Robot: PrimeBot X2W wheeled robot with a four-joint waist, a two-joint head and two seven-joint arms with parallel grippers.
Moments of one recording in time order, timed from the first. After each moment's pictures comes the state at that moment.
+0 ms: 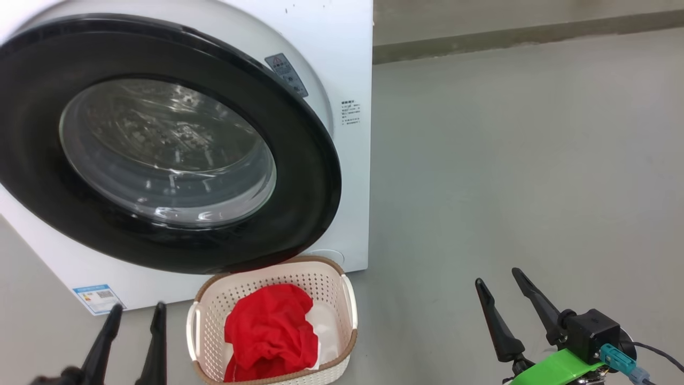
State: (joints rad) left arm 0.06 0.28 -0.07 0.04 -0.51 -0.02 -0.25; right arm 0.00 -0.09 0.14 0.24 0.31 0.12 -0.26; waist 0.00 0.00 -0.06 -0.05
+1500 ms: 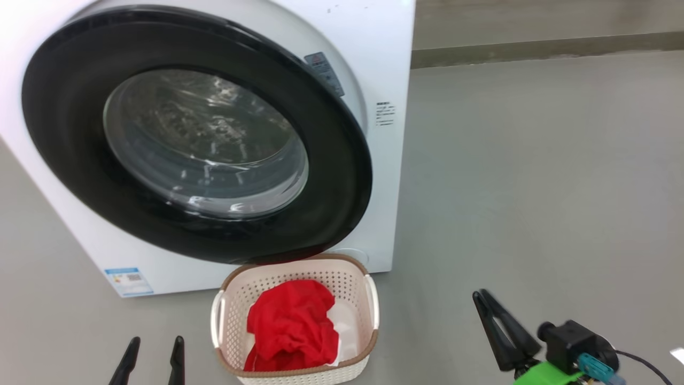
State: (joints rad) left arm 0.14 0.09 0.06 0.13 -0.21 -0.11 -0.25; right arm 0.01 -0.10 0.19 0.26 0.30 0.12 -0.26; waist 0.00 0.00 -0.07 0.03
